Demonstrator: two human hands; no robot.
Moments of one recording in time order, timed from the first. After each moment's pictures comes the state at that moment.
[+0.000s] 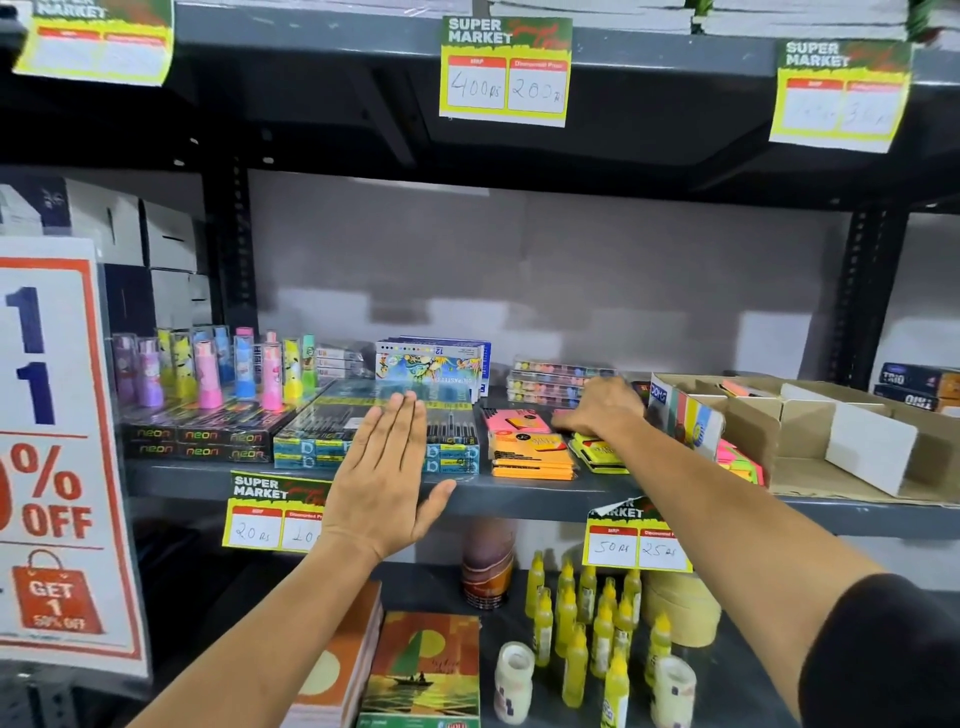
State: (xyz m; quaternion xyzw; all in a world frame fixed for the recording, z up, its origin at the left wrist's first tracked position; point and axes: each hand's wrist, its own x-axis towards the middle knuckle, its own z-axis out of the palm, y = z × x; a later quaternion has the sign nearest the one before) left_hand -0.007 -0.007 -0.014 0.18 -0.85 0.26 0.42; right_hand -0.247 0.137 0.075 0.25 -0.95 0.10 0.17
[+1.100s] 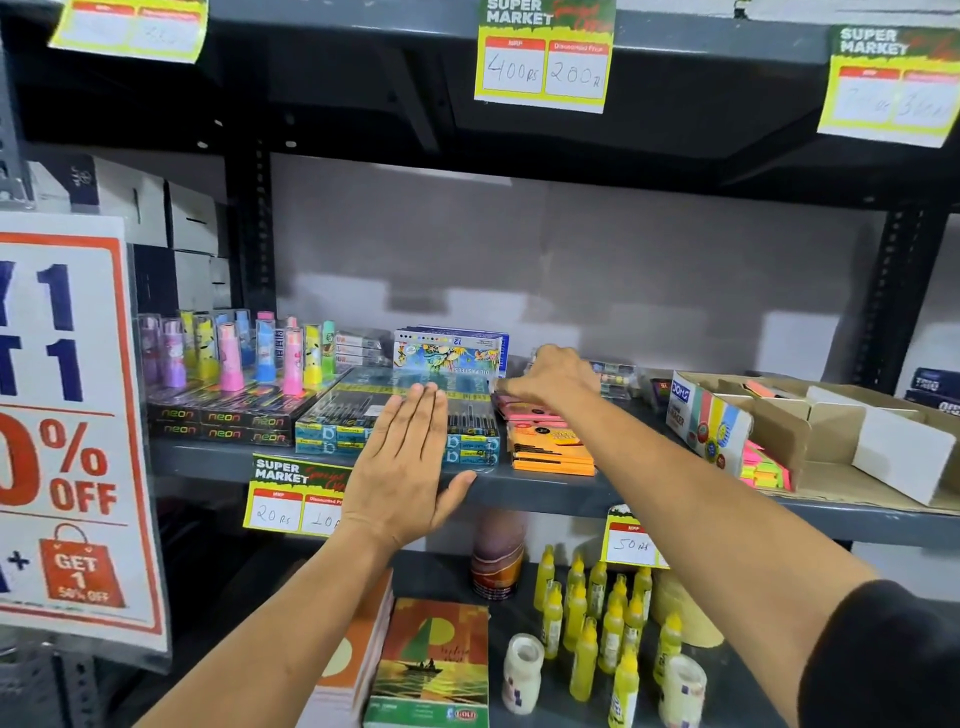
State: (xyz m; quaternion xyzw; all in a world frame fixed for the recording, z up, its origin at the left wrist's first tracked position) left_hand -0.006 -0.007 -0.013 0.18 -0.84 0.27 0.42; right_hand -0.174 0.083 0.106 0.29 -0.92 0.22 0.12
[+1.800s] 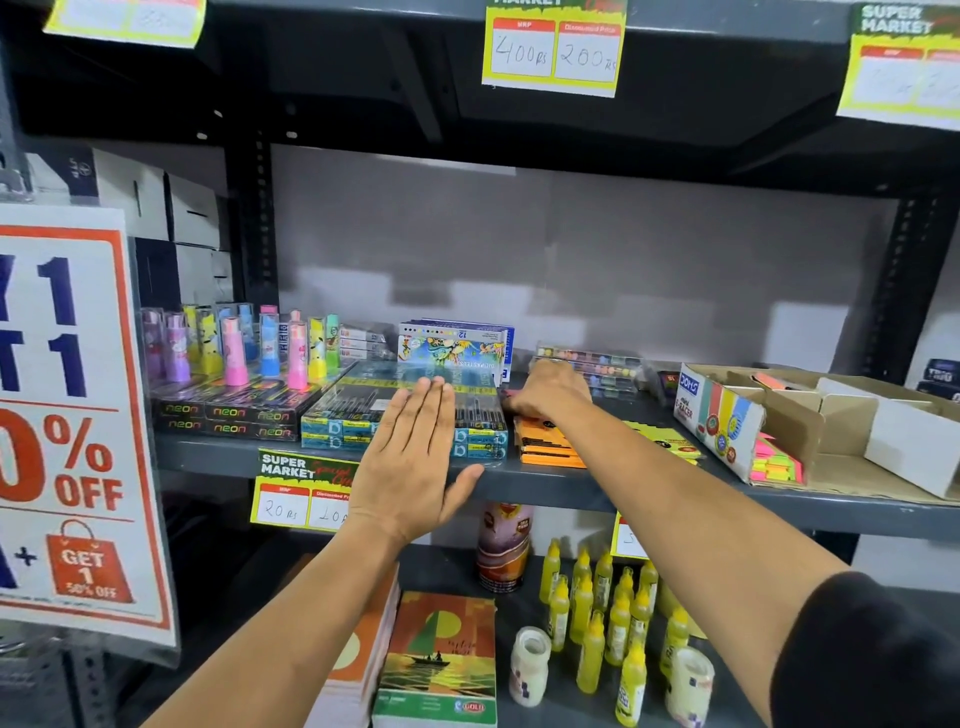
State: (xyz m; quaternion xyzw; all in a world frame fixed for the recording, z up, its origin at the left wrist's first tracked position) left_hand -0.007 -0.007 -0.013 0.18 -0.85 0.27 0.43; right_hand -0.178 0.067 0.081 0.29 -0.93 0.19 0.11
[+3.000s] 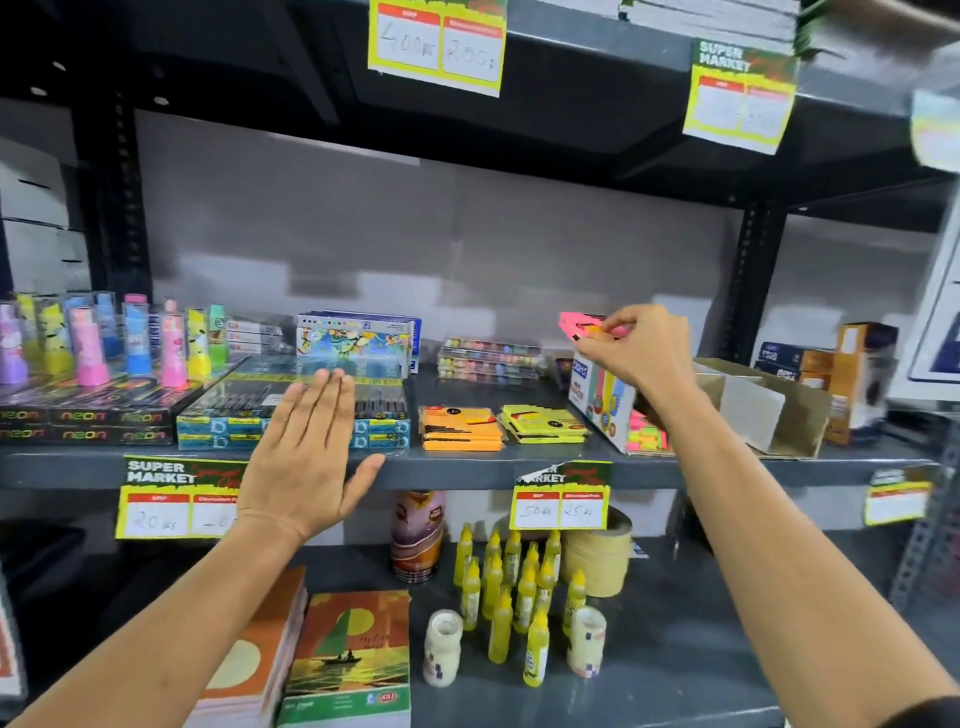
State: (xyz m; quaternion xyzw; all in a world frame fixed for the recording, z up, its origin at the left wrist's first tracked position) left_hand -0.006 -0.008 -0.015 0.16 -0.84 0.27 0.44; right_hand -0.205 0.257 0.122 0.23 -0.83 0.40 0.31
